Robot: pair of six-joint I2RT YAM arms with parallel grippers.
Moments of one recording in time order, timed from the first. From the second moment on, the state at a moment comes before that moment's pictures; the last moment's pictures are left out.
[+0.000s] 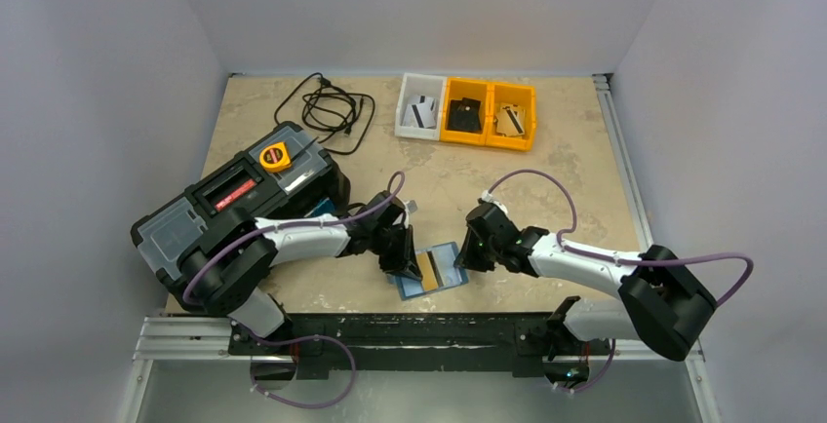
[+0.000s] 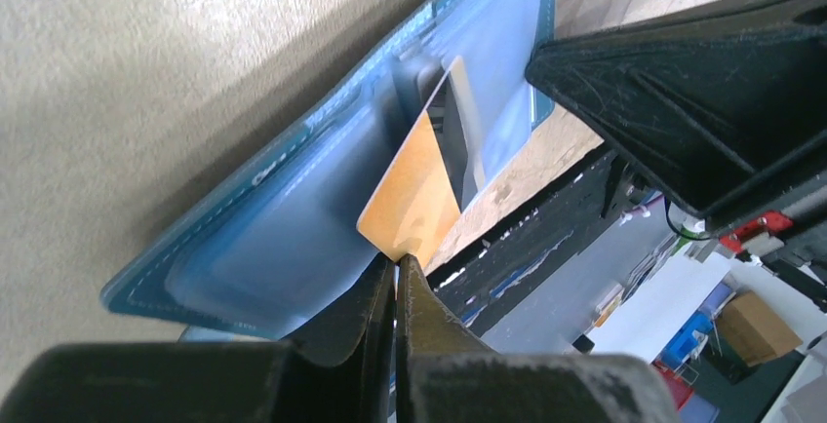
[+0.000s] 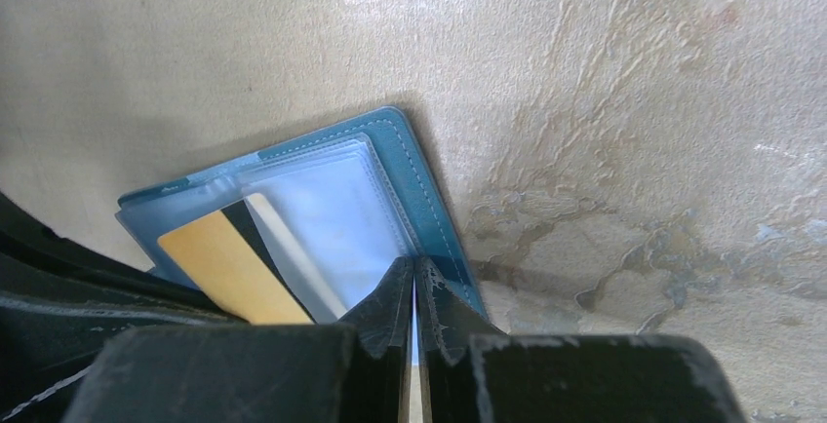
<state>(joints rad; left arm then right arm) -0.84 1.57 0.71 -0.14 0.44 -0.90 0.78 1.27 0.51 -0.23 0.03 0.98</state>
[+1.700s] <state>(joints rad) -0.60 1.01 0.73 -0.07 0.75 -0.93 0.67 1.02 0.64 0.21 -0.59 0.83</state>
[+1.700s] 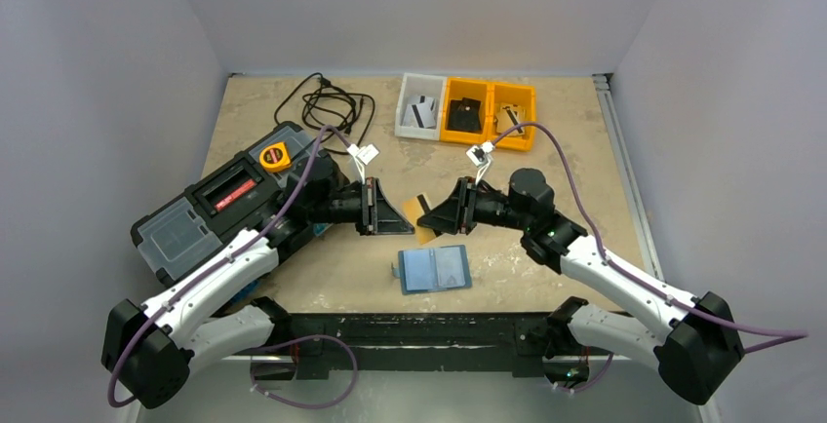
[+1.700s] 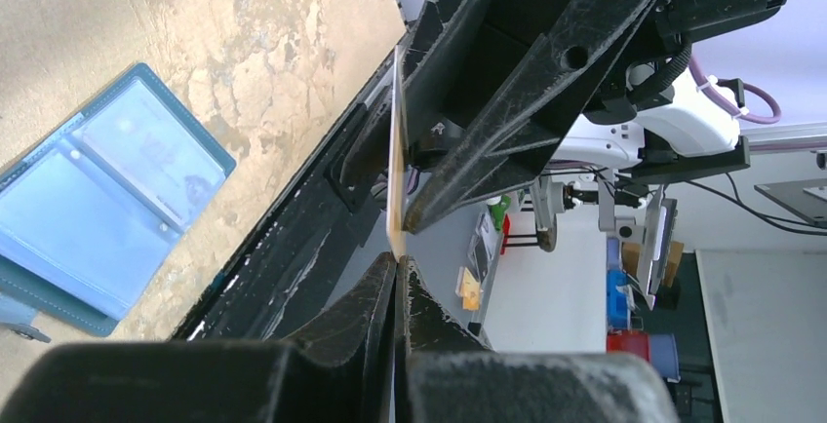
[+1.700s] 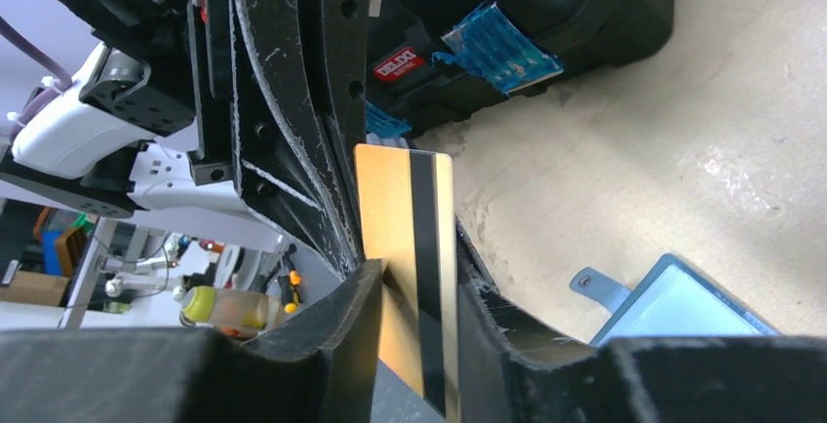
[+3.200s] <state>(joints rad) -0.60 0.93 0.87 -0.67 0.41 -0.69 0.02 1.85 1.44 -0.26 -0.26 0.64</state>
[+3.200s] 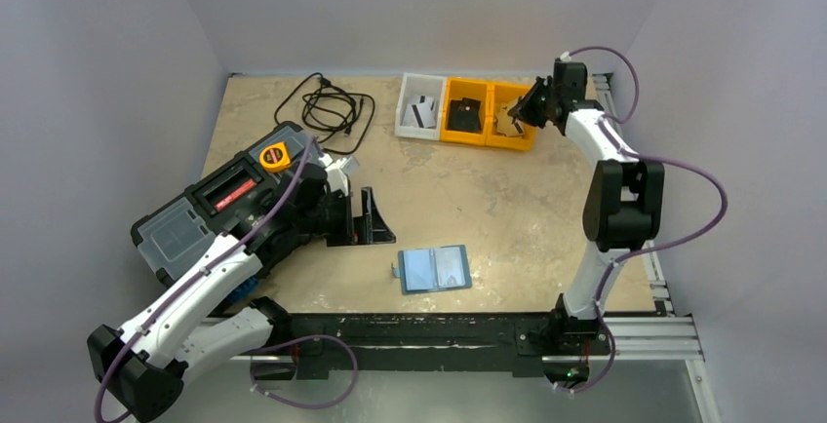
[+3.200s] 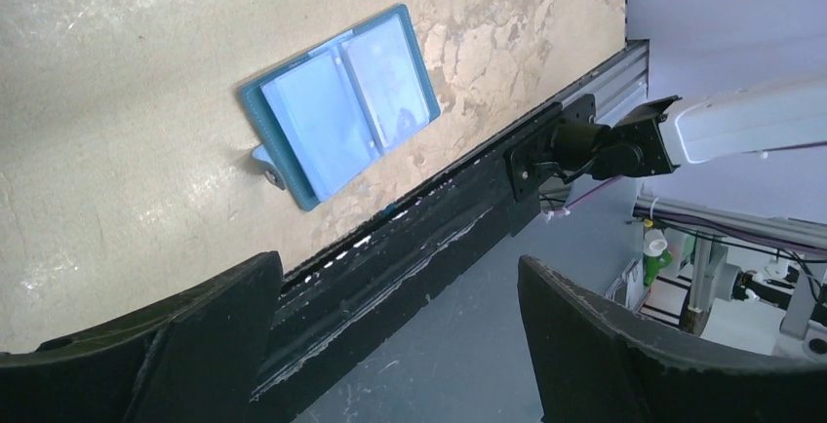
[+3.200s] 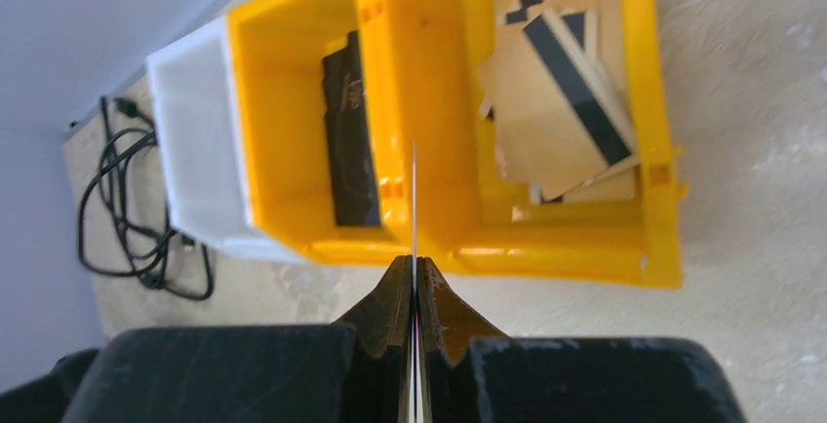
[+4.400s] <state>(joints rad) -0.69 0.97 0.87 -0.71 0.35 -0.69 0.00 2.09 1.85 -0.57 -0.10 0.56</state>
